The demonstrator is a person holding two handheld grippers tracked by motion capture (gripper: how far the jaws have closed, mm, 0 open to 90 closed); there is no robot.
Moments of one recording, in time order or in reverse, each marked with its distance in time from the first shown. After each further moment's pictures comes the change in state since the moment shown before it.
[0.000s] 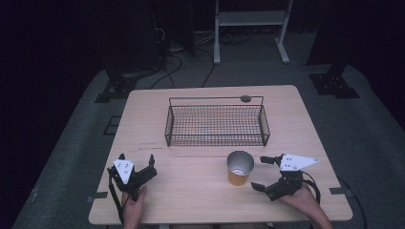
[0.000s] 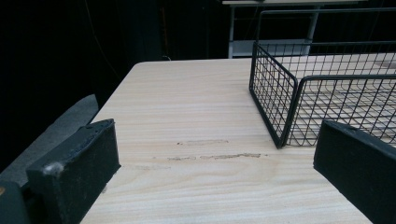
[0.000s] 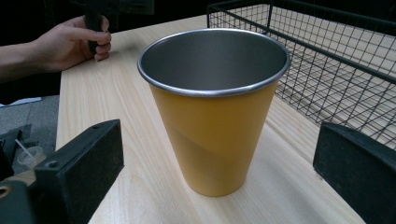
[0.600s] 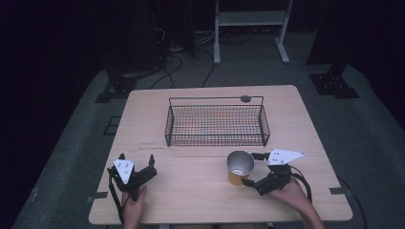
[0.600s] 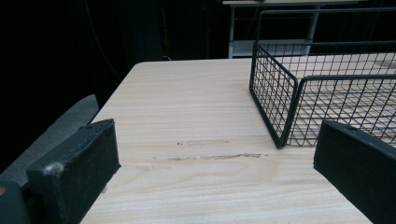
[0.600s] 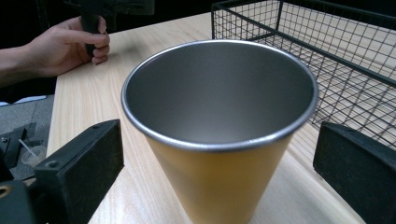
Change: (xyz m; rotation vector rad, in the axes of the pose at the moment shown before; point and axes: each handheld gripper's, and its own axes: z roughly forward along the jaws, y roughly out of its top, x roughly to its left) left arm 0.000 0.000 0.000 0.001 0.001 0.000; right arm -0.002 0.013 0.028 0.023 0.023 0.002
